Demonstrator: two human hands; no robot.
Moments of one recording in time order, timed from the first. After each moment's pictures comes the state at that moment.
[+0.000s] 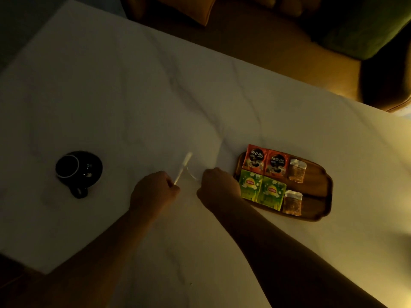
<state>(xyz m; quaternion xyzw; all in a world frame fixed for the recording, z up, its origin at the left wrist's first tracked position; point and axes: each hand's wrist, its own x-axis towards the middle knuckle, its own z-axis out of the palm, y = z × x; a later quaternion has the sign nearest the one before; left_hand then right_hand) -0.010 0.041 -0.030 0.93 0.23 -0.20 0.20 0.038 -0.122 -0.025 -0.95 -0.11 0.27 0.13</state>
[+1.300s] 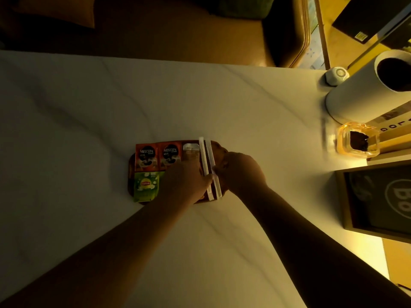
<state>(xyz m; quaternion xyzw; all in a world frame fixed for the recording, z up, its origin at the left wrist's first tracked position) 0.058 -0.278 -0.021 0.96 -0.04 -0.23 0.16 0.058 -0.427 -0.024 -0.92 0.19 0.22 0.27</state>
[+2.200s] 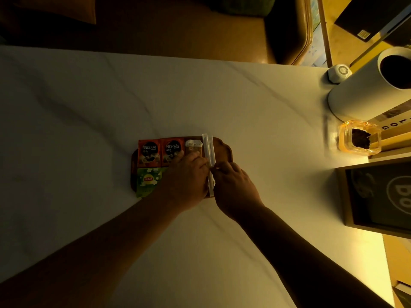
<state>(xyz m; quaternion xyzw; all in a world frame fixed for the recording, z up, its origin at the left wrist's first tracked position) 0.052 -0.256 -0.033 0.94 -0.32 -0.12 0.06 0.005 -0.415 -0.043 -0.98 -0.07 0.13 0.15</state>
